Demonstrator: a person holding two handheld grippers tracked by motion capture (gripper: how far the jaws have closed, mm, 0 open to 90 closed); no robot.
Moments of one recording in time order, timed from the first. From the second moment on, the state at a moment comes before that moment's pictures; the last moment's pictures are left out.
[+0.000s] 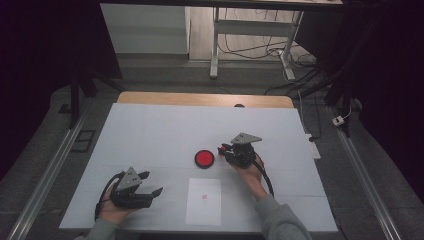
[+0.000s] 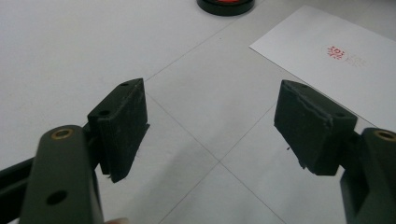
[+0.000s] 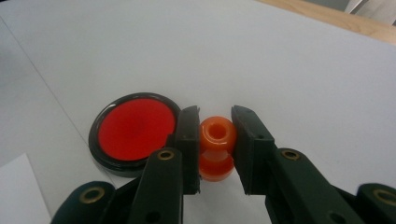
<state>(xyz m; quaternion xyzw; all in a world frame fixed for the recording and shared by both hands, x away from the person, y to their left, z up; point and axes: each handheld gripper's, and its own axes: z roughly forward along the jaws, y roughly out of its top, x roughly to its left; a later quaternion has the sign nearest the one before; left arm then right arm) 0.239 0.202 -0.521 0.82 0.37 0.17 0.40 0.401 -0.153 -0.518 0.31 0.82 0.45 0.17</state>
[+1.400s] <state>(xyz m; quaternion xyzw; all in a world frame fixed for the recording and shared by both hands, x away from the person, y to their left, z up) 0.239 0.206 -0.521 0.82 0.37 0.17 0.40 0.397 -0.157 -0.516 0.29 0.82 0.46 0.17</state>
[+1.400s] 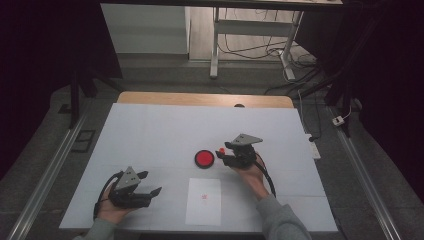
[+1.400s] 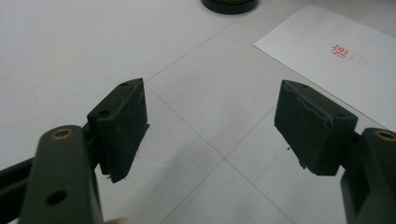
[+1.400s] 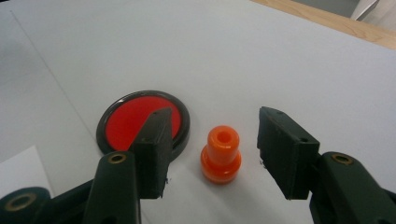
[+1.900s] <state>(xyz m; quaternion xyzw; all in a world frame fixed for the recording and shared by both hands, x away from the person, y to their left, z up) 0.241 0.210 -0.522 0.81 0.38 0.17 0.40 0.363 -0.190 -0.501 0.28 0.83 0.45 0.17</state>
